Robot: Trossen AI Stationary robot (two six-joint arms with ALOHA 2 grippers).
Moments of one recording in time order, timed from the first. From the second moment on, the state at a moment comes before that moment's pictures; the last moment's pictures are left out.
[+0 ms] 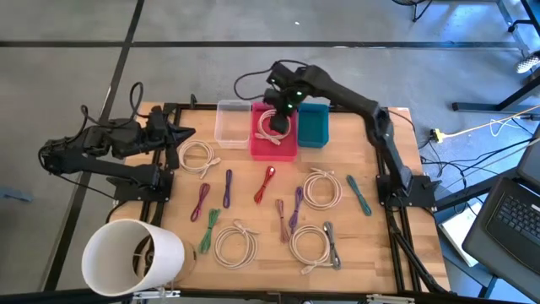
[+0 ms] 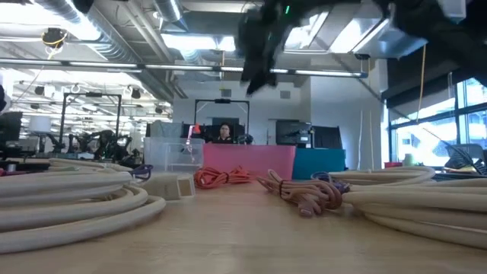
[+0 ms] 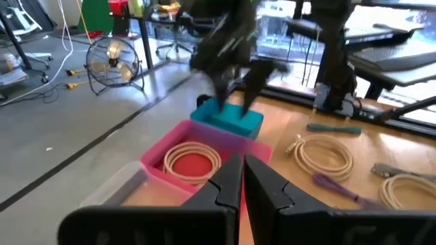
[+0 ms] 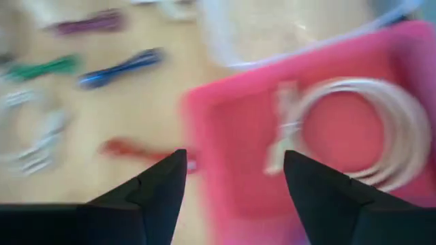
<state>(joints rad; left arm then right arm) -0.01 0.52 0.93 -0.72 -0.47 -0.18 -0.44 2.19 2.35 -1.34 -0.36 -0.11</state>
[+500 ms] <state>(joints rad) -0.01 0.48 0.93 -0.77 -0.45 -0.17 0.01 1.84 2.20 -1.57 0.09 0.30</state>
